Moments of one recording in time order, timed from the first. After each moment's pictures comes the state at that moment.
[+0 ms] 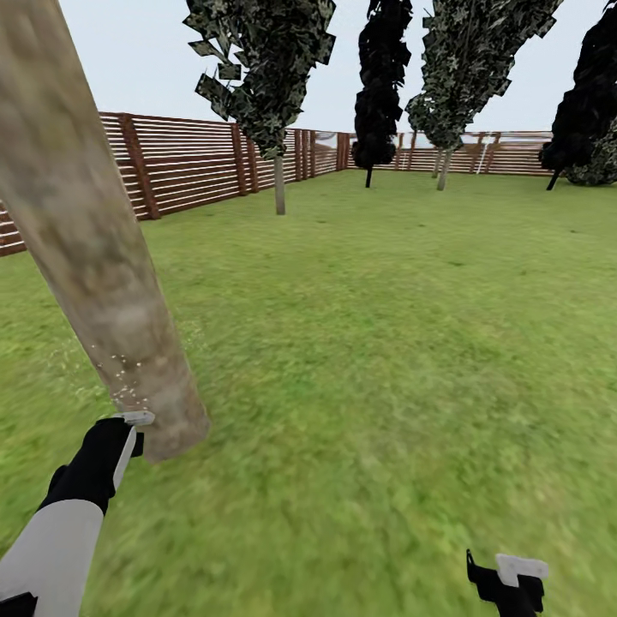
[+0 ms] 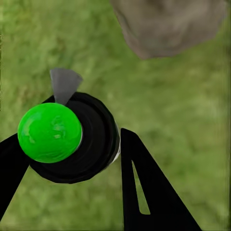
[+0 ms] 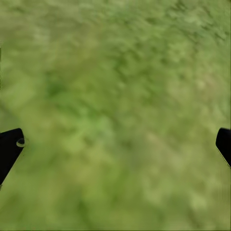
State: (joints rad) left arm -0.73 0.14 0.30 -0.81 -0.17 0.81 0.21; right arm -0.42 -0.09 -1.03 -0.24 0.90 -0.55 -0.05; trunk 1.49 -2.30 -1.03
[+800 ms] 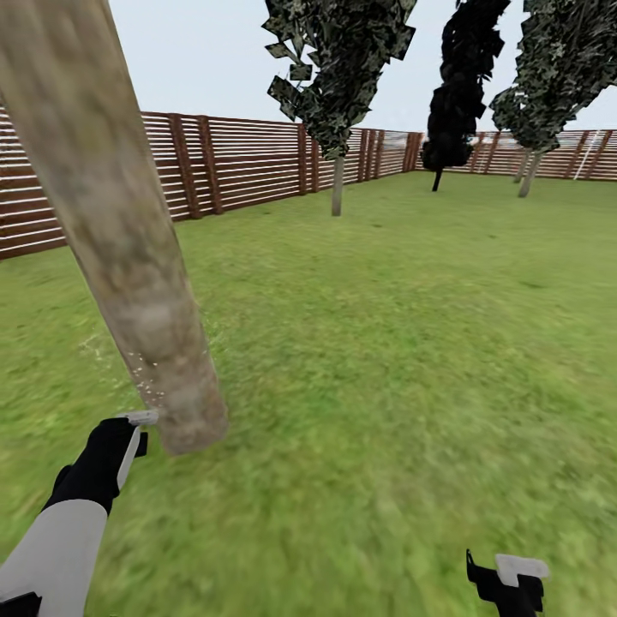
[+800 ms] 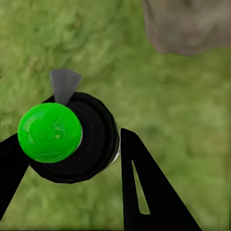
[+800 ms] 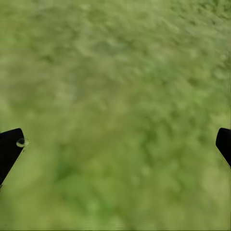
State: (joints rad) left arm -0.73 0.13 0.30 -0.81 -0.17 0.81 0.21; right arm -0.42 -0.09 -1.03 -0.24 0.91 -0.55 -0.04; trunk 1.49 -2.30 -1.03
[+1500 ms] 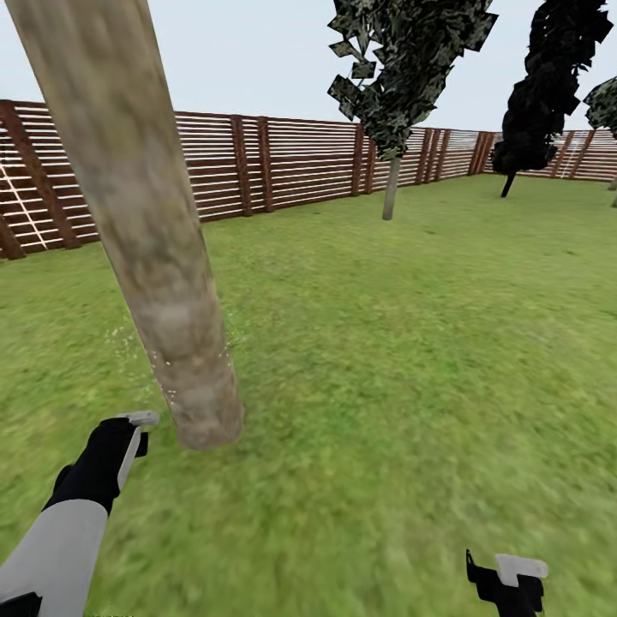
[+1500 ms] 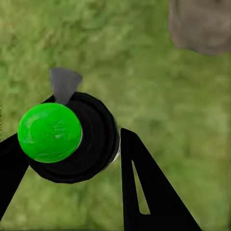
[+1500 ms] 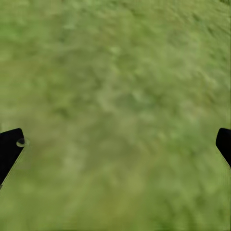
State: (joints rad) left arm -0.73 0.13 0.30 -0.81 -0.17 0.81 0.21; right arm -0.42 -0.09 -1.03 -0.24 0.91 -0.55 -0.04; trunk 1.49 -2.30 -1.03
